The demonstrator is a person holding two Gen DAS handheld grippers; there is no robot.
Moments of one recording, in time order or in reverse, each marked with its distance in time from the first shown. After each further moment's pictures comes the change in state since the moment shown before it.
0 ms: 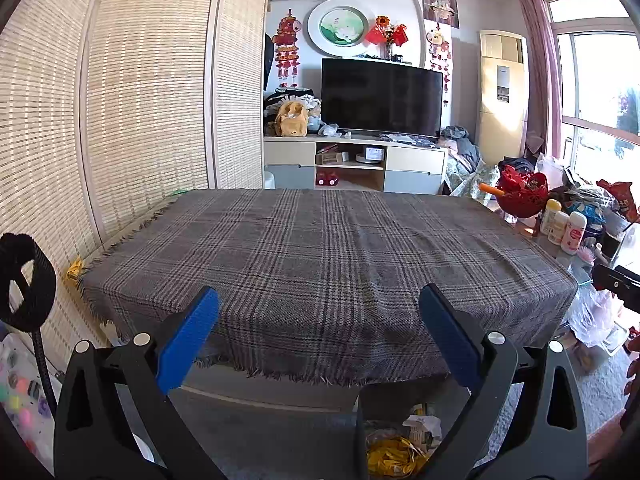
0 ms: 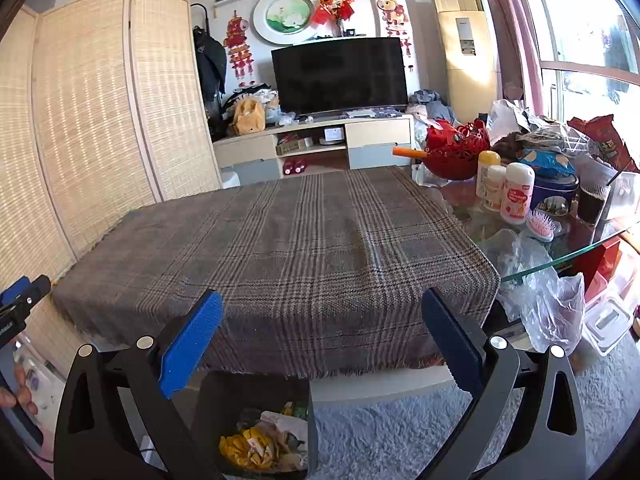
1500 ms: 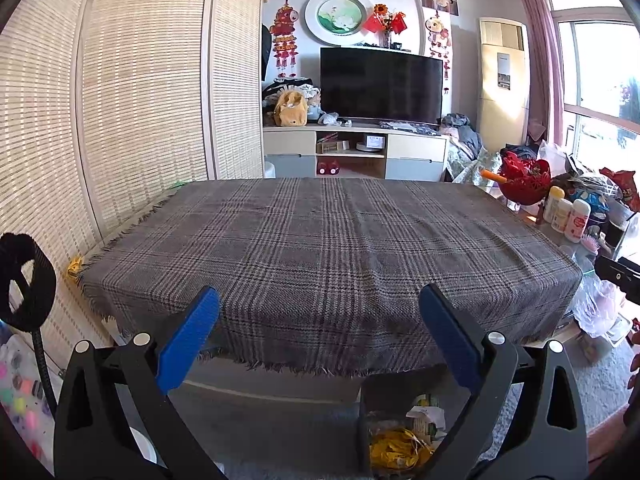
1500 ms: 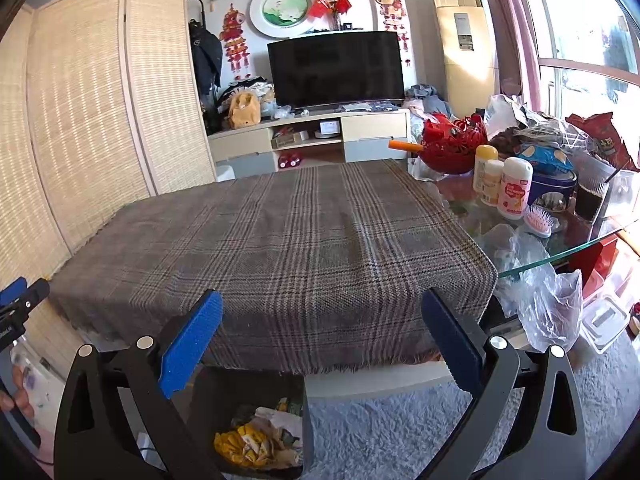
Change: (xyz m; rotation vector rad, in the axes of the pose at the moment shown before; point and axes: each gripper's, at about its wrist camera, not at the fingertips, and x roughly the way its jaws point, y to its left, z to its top) left arm 0.009 -0.001 -0.006 0.020 0.042 0.008; right arm 0.006 -0.004 -0.001 -0.001 0.019 -0.017
